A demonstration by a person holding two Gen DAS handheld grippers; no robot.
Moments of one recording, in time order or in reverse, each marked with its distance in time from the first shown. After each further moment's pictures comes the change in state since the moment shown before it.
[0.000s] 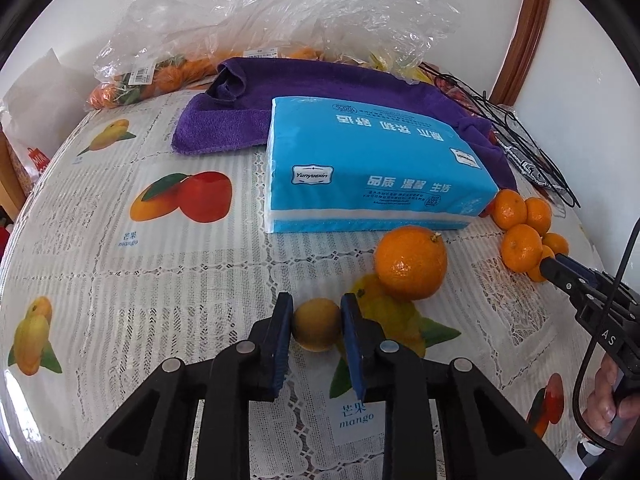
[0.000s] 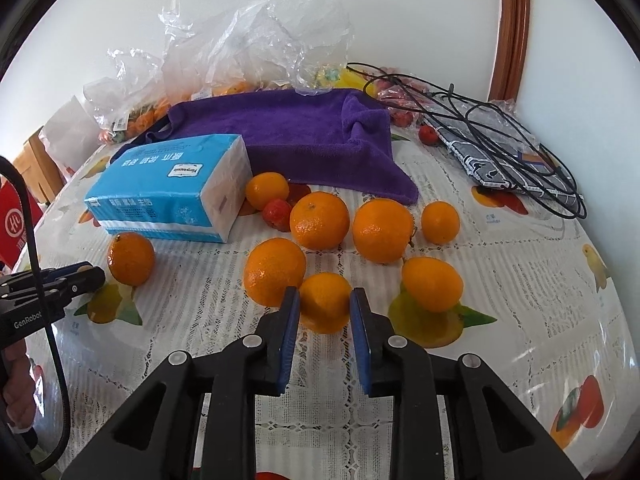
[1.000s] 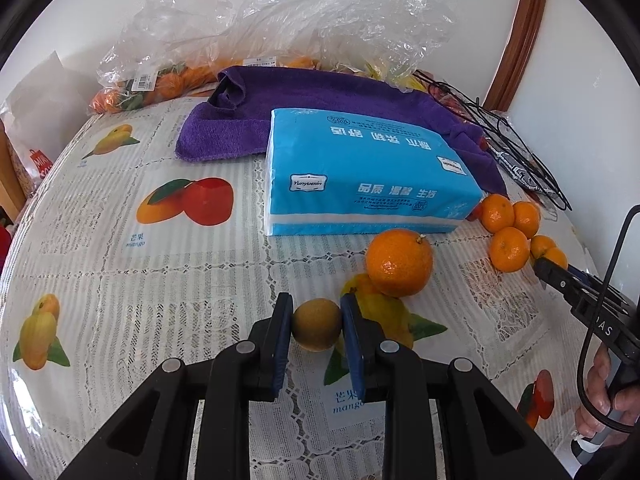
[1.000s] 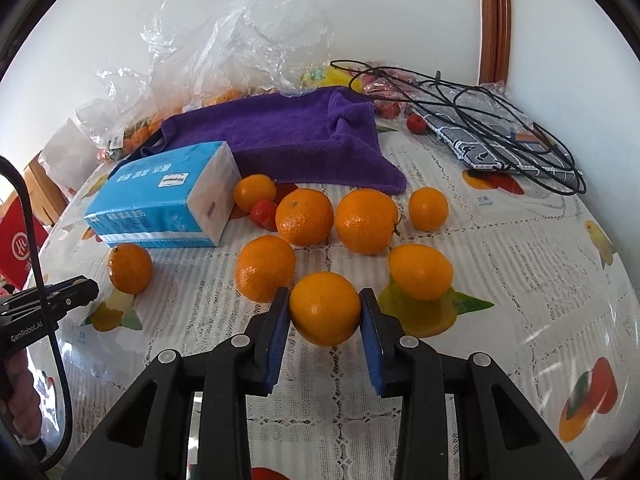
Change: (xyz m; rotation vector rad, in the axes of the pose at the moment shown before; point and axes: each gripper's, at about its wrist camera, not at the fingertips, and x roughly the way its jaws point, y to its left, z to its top) left arm -0.016 0.000 0.001 -0.001 -0.019 -0.013; right arm -0.008 -0.014 -0.003 0.085 -0.028 0.050
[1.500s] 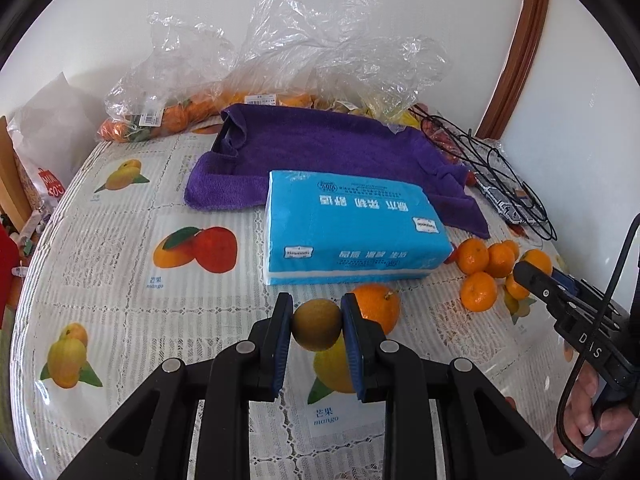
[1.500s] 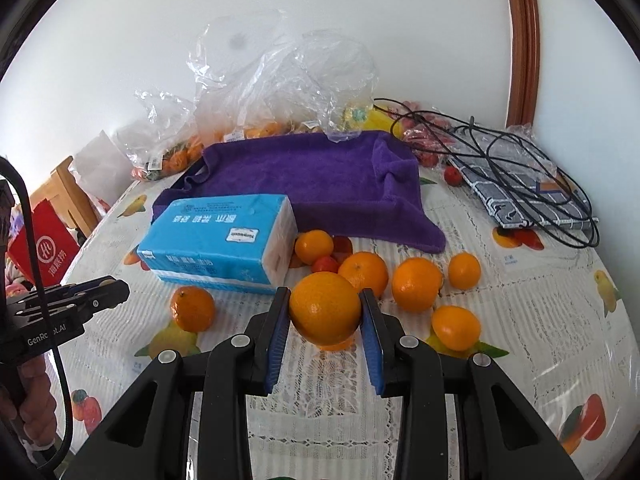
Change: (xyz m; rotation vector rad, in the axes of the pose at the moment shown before) left arm -0.037 -0.005 0.032 -0.020 -0.056 -0.014; right arm -0.028 0.036 0.037 -0.060 -0.074 0.072
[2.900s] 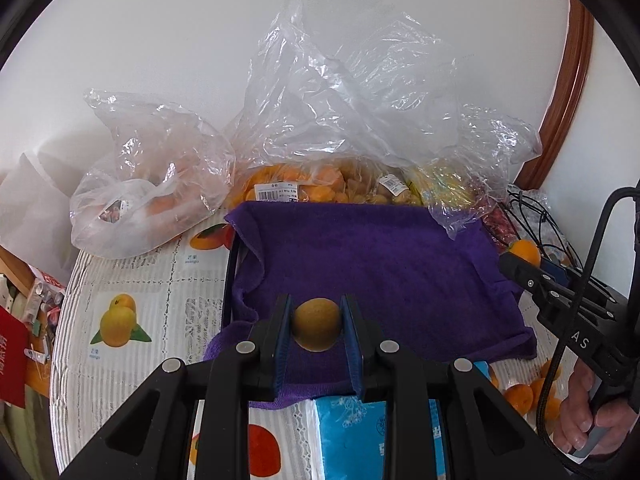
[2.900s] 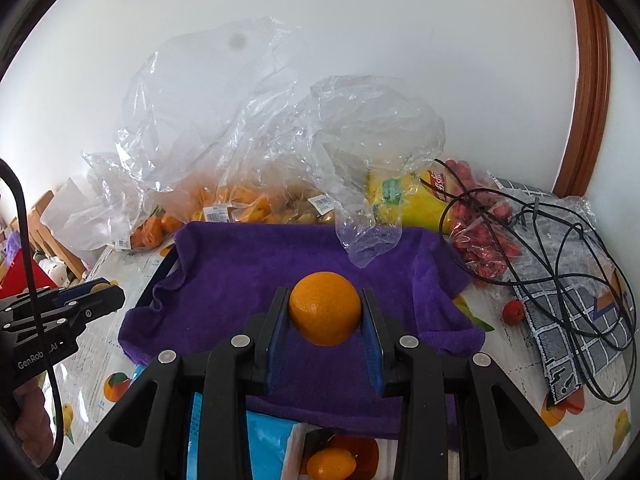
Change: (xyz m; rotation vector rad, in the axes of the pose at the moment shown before) left arm 0.073 0.024 0.157 0.031 -0.018 0.073; right arm 0.123 0.016 0.152 -0.009 0.003 0.005
